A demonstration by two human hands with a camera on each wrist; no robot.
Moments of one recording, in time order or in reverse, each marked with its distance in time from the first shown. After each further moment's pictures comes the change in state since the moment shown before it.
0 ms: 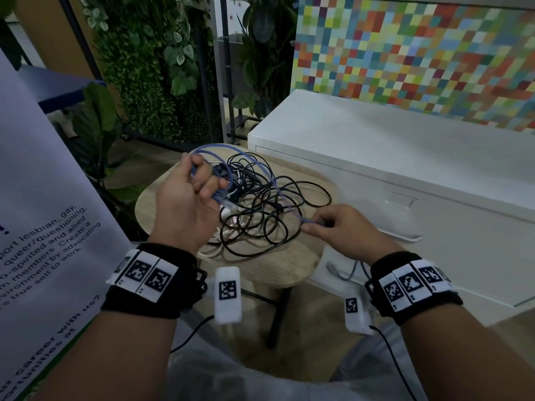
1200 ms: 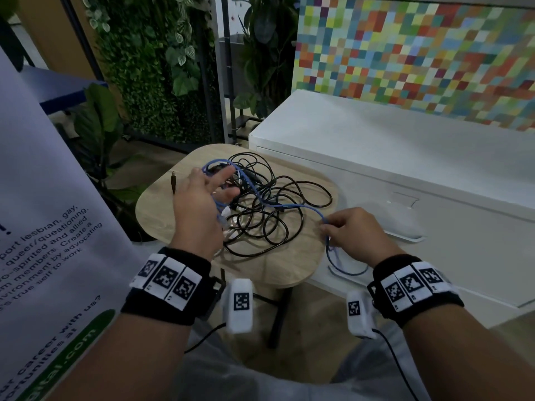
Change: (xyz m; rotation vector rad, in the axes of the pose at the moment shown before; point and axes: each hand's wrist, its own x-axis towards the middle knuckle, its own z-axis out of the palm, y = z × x) left_hand -0.001 -0.027 0.003 0.382 0.346 0.073; right_hand 0.002 0.020 0.004 0.016 0.113 0.242
